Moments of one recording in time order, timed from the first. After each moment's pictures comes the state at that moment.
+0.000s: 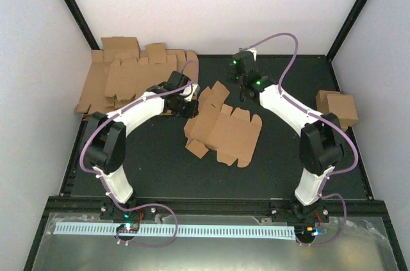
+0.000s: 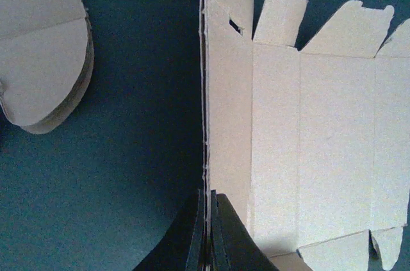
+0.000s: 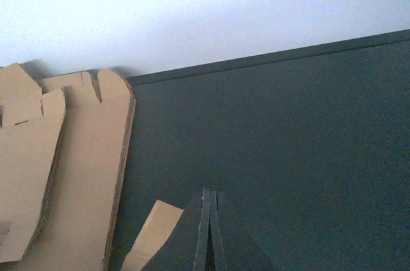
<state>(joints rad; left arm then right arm) -0.46 1.76 1.28 -0.58 0.28 -0.27 0.52 1.79 1.46 -0.23 0.33 0.48</state>
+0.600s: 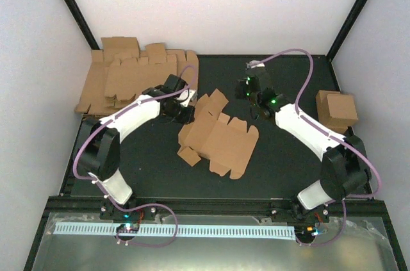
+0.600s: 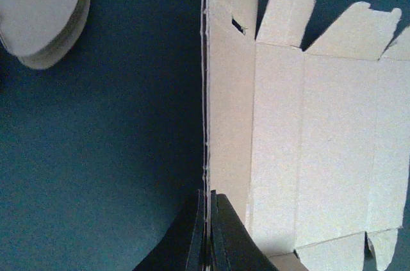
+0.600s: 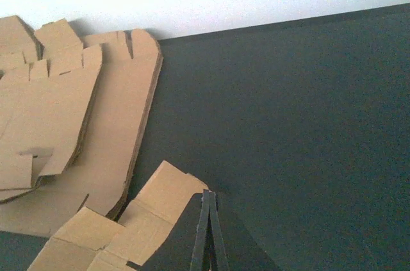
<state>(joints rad) -0.46 1.68 1.23 -0.67 0.29 -0.22 0.52 1.52 1.15 -0.17 0.20 0.45</state>
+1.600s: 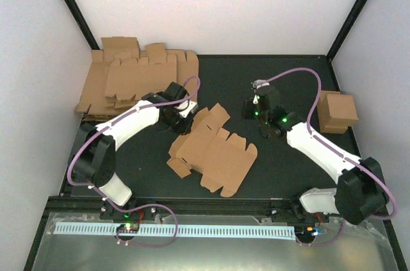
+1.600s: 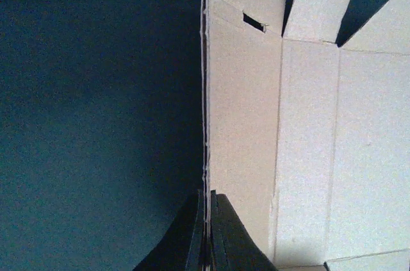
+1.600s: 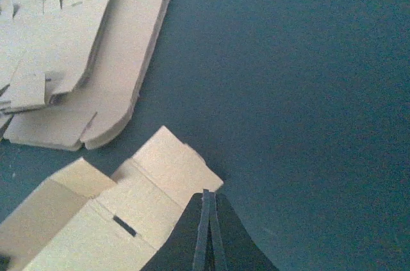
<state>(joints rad) -0.50 1.61 1.16 -0.80 0.27 -0.11 0.52 1.32 0.92 -0.21 0.07 0.45</state>
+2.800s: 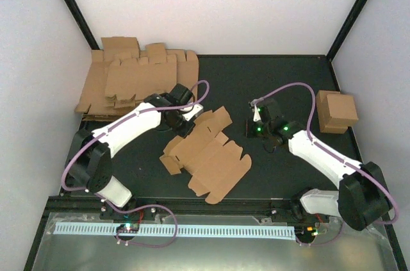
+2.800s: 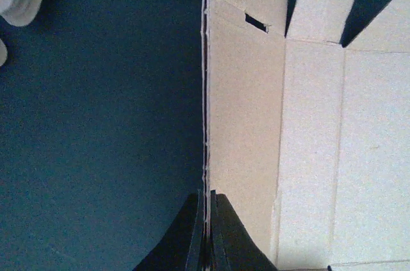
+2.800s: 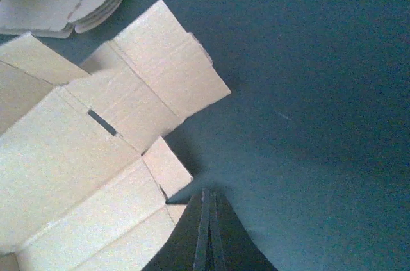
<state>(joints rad) -0.59 1.57 1.19 -0.87 0.13 0.05 0.52 1.24 0.77 -0.35 -0.12 0.45</state>
